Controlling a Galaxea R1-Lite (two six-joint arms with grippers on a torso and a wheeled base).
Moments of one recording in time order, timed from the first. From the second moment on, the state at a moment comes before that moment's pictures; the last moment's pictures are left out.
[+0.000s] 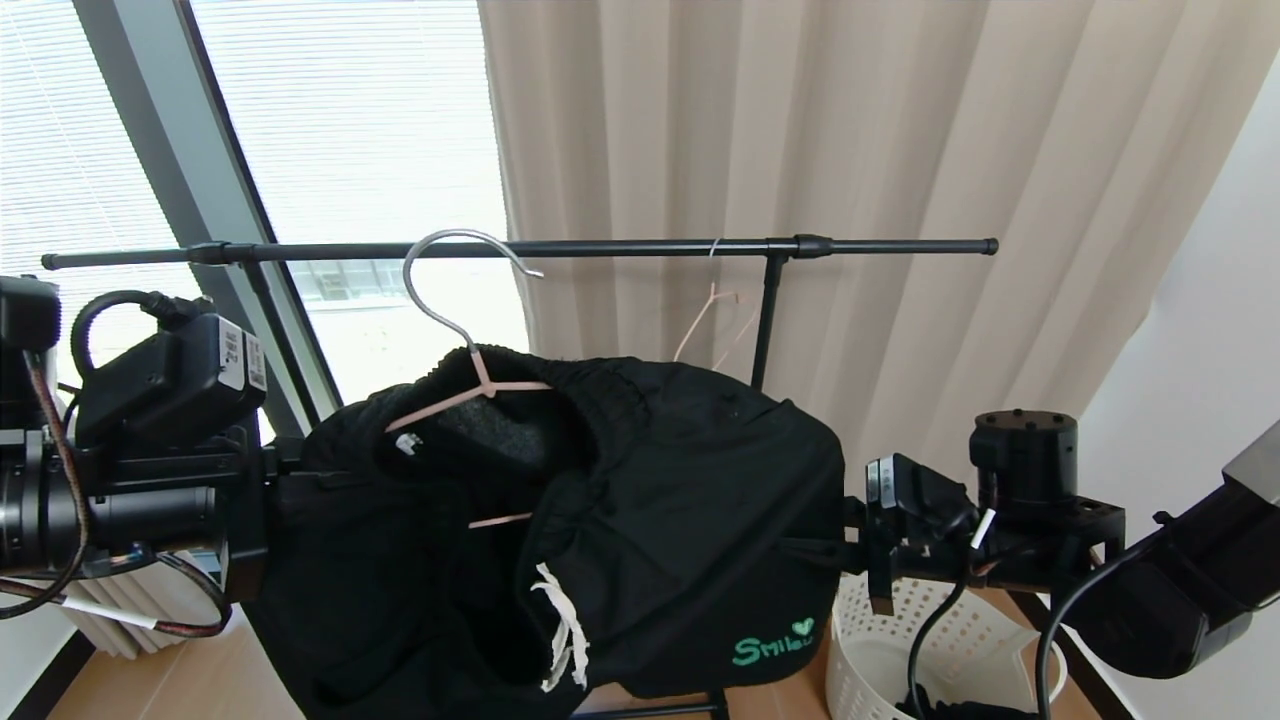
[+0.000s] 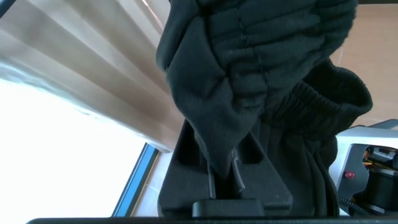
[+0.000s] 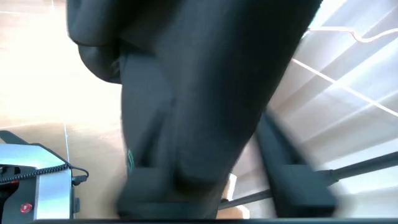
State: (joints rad) left arm -0.11 1.35 -0.77 -0.05 -0.70 0.78; right arm 0.29 1.99 -0.58 -0.94 0.81 -0.65
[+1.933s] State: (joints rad) left arm -0.02 1.34 -0.81 -0.05 -0.70 0.69; right arm 0.17 2.05 -0.68 -0.85 0.79 -0.66
